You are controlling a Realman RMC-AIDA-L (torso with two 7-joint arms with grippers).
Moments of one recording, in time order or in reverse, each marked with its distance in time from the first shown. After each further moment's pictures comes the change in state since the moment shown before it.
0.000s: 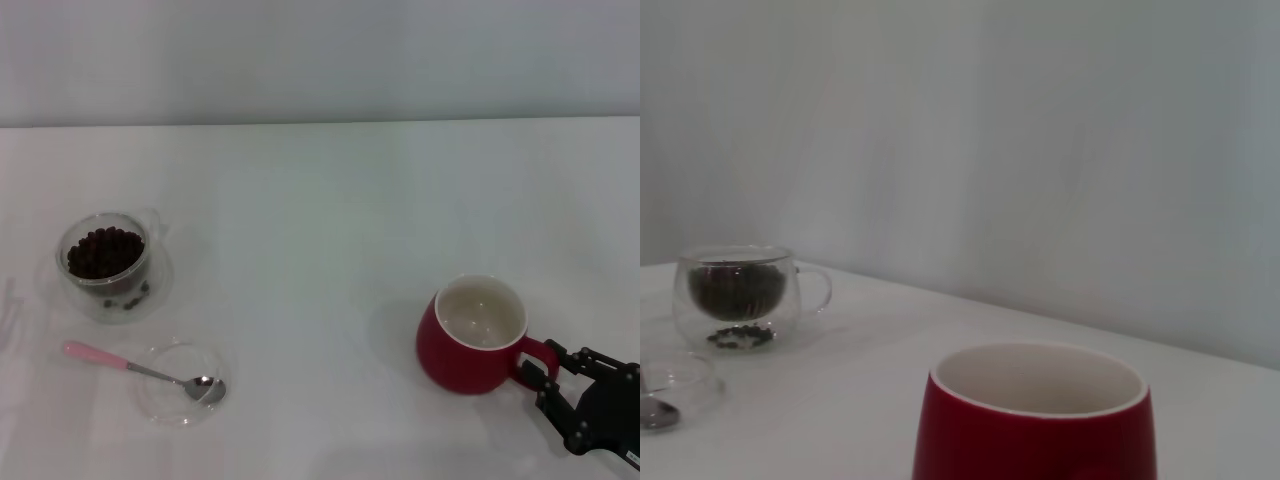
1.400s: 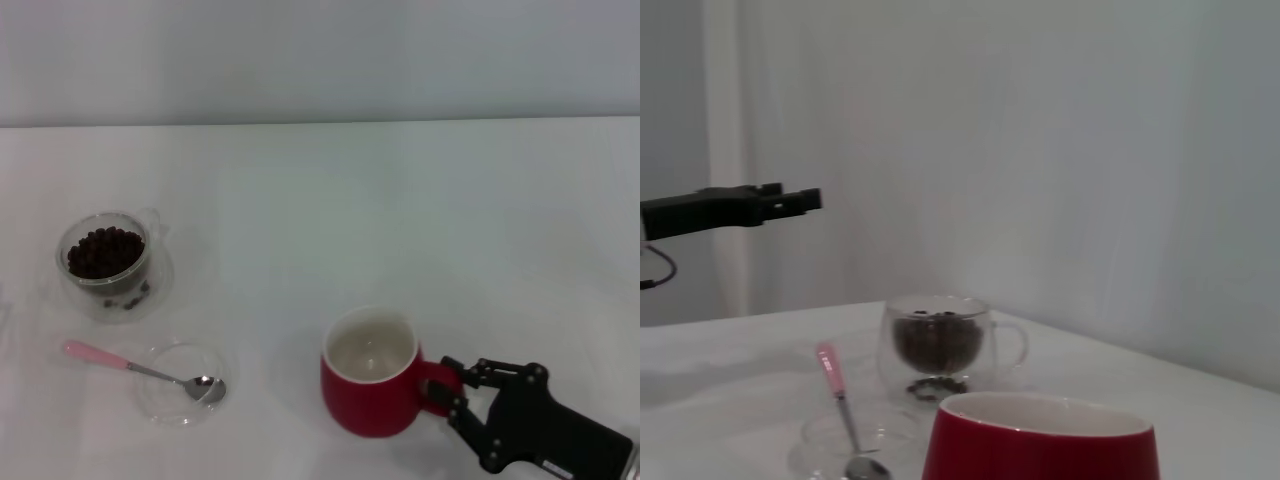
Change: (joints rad) left arm 0.021 -0.002 -0.005 0.023 0.000 -0.005 0.000; right arm 0.038 0.005 -0.185 -0.154 -0.027 0.049 0.021
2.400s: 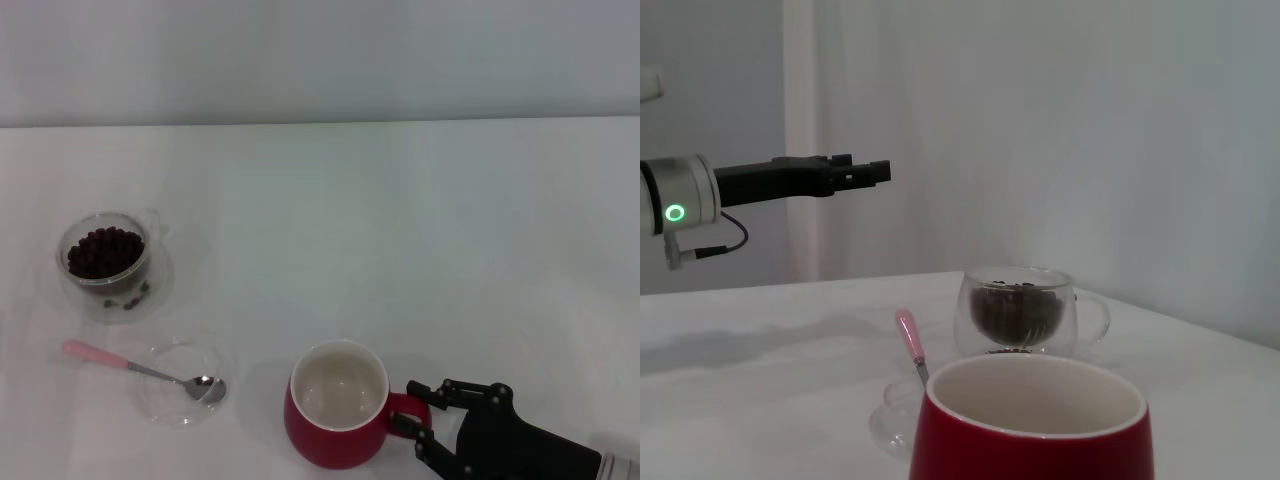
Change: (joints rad) left arm 0.023 0.002 0.002 0.000 0.000 0.003 0.000; right arm 0.013 -0.004 -0.104 -0.055 0.000 0.071 -0.009
